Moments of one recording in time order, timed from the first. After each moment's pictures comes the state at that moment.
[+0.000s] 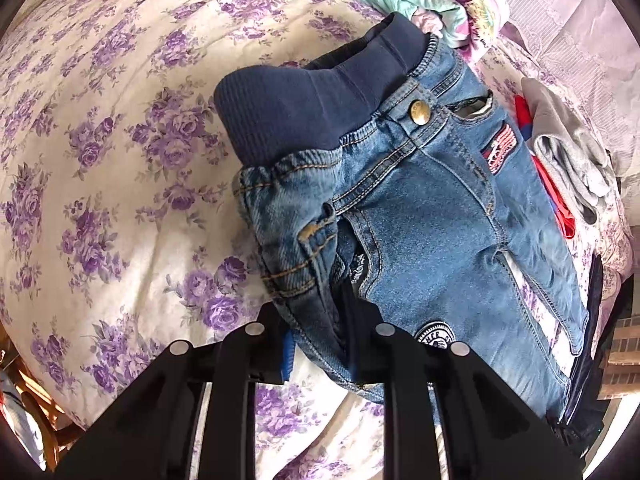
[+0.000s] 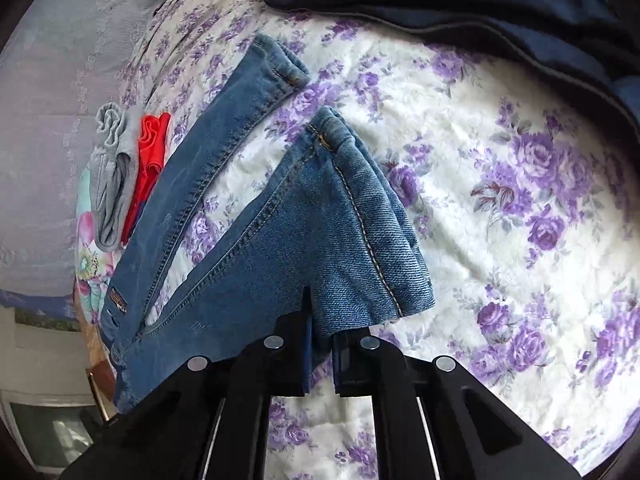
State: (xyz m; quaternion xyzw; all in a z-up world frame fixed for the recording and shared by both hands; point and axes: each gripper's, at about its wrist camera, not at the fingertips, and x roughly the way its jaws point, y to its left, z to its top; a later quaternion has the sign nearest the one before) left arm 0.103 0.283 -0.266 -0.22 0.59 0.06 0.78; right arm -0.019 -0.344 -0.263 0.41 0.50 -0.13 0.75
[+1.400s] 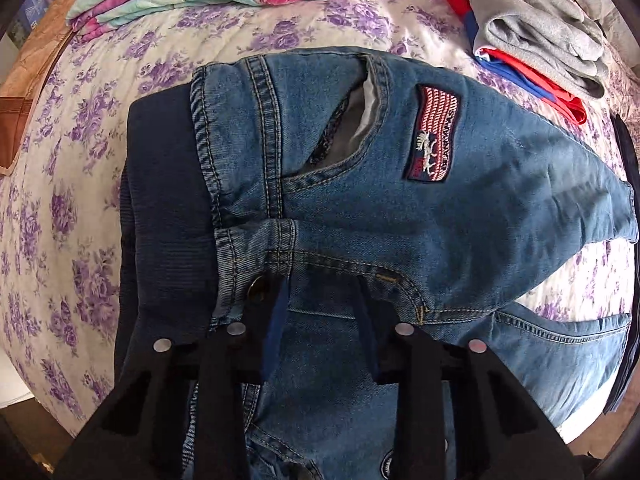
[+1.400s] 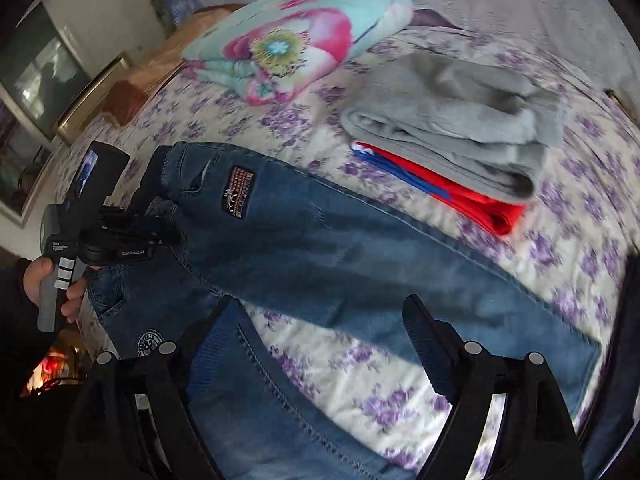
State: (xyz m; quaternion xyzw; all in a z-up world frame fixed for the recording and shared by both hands) left arm 0.204 0.186 -0.284 0.01 0.64 -0.05 0.76; right arm 0.242 -0.066 -0.179 -0.10 0.55 0.25 0.79
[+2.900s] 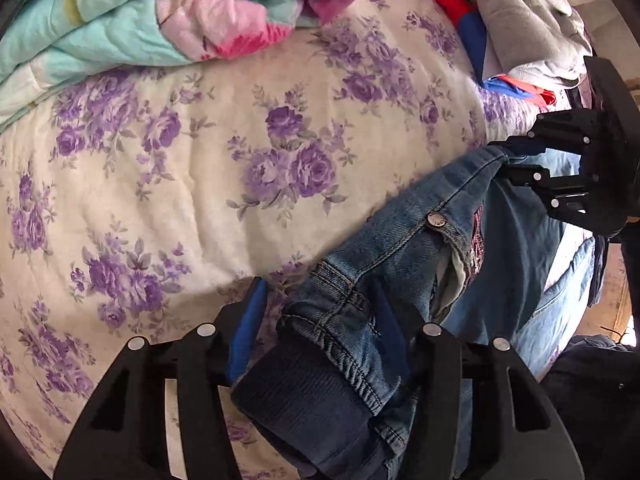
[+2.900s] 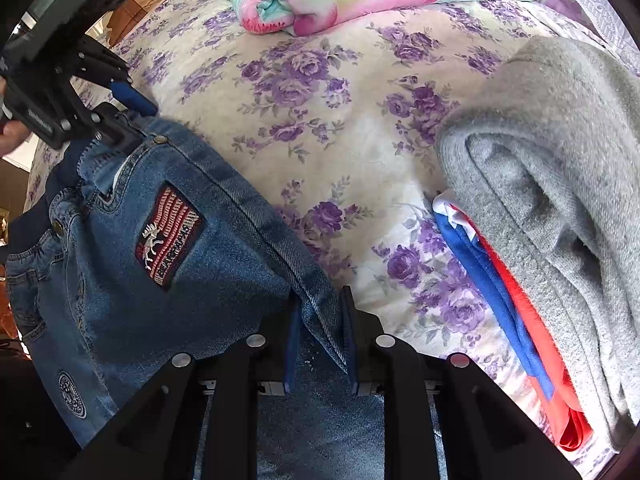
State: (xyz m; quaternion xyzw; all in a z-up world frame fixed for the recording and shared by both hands) left arm 0.358 0.235 -0.309 0.08 0.70 -0.26 0.66; right arm 0.351 0.000 -0.282 -0.18 0.60 0.32 0.71
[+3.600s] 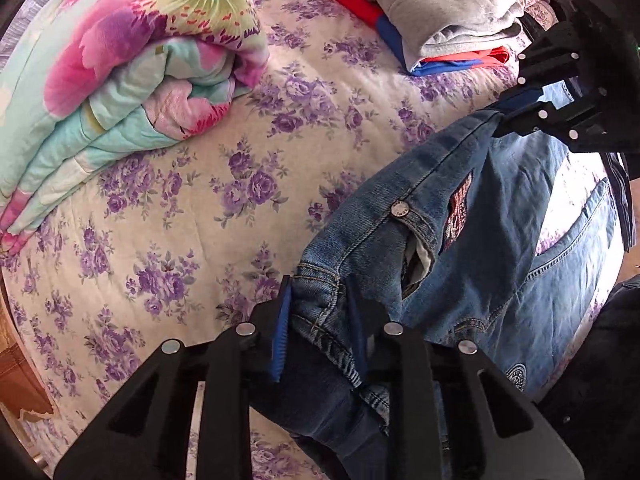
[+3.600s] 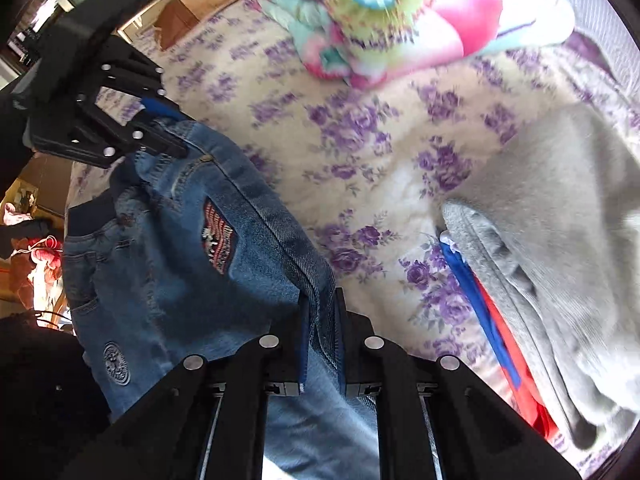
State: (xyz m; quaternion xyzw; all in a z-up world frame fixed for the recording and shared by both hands) left arm 0.290 0.212 -0.235 0.19 0.62 -0.28 0.70; right arm 0.344 -0.004 -0.196 -0.19 0.57 0.37 0.71
